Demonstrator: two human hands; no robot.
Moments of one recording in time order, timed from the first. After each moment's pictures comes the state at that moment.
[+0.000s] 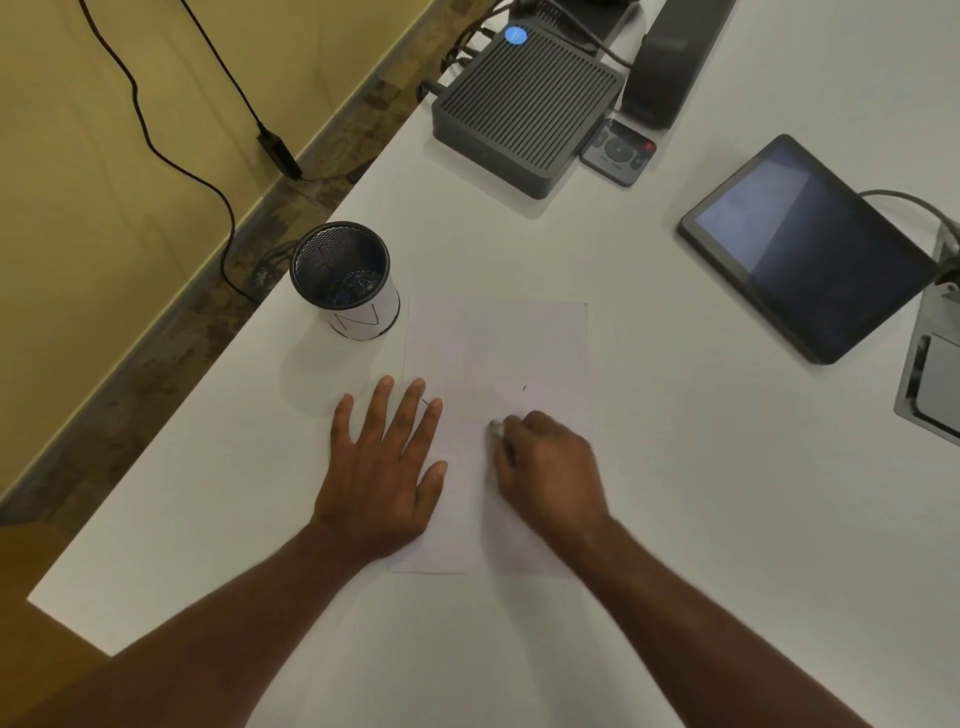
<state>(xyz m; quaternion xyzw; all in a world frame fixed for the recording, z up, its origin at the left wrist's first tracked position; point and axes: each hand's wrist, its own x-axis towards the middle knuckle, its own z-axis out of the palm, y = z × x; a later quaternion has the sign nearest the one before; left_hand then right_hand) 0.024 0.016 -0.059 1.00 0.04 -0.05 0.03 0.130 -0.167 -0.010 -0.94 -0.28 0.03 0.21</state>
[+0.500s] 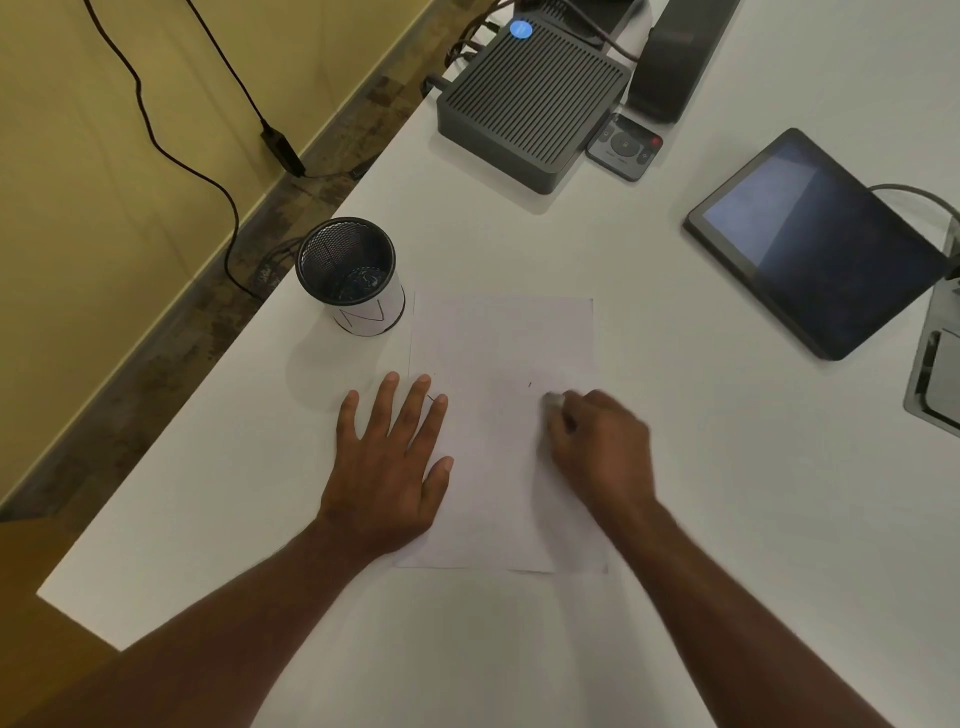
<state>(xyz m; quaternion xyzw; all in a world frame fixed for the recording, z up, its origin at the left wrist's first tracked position) 0.023 0.016 -0.062 1.00 0.04 -0.03 0.03 0.156 -0.193 -0.009 -0.96 -0.18 0.01 0.20</state>
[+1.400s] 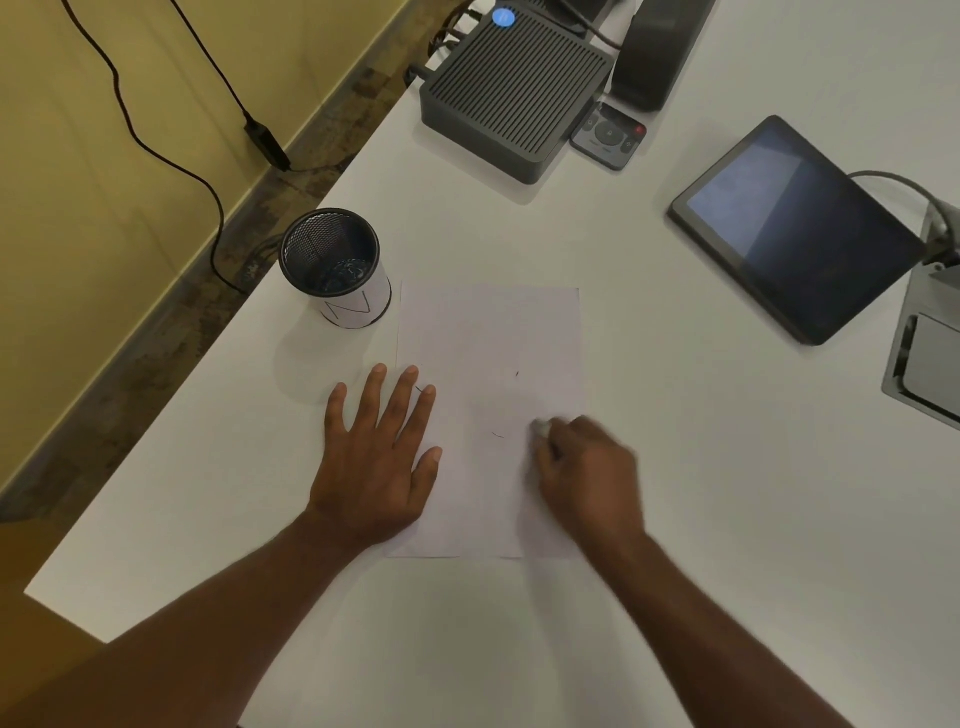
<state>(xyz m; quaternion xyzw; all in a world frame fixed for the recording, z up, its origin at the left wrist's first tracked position) 0.023 0.018 -0.063 1.00 0.04 -0.02 0.03 0.121 -0.206 -0.009 -0.96 -0.19 0.02 0.19</state>
